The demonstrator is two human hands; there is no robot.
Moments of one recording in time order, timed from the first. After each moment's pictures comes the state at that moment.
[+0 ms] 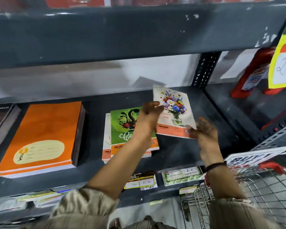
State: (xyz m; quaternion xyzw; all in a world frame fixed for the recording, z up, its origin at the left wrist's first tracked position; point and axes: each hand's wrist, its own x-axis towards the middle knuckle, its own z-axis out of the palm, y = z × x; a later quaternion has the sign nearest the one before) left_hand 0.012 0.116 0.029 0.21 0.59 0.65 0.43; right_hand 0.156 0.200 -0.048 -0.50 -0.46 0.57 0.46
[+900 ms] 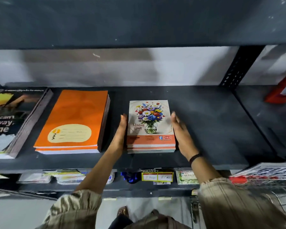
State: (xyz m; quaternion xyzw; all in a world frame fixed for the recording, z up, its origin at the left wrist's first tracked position) left_hand -0.088 0.011 -0.047 0.22 0.60 0.63 0.43; right_hand 0.054 0.148 -0.062 -0.38 -0.60 0.67 0.23
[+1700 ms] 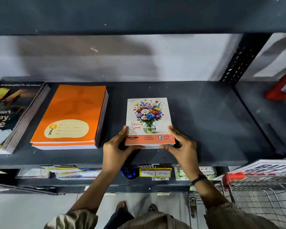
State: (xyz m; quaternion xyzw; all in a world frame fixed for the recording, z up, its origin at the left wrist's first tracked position) left_hand -0.065 -0.025 -0.085 0.35 0.79 0.49 0.12; right_hand 0.097 0.122 -0.101 -0.30 -0.80 0.42 0.32
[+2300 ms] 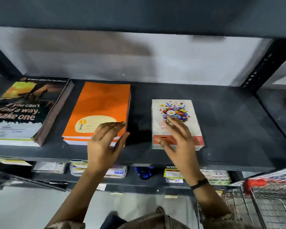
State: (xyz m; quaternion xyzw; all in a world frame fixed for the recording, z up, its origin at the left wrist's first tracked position) left_hand -0.131 -0.099 -0.040 0.48 0.75 0.41 -0.19; right_hand 0.026 0.055 -0.059 -0.24 -0.86 0.27 0.35
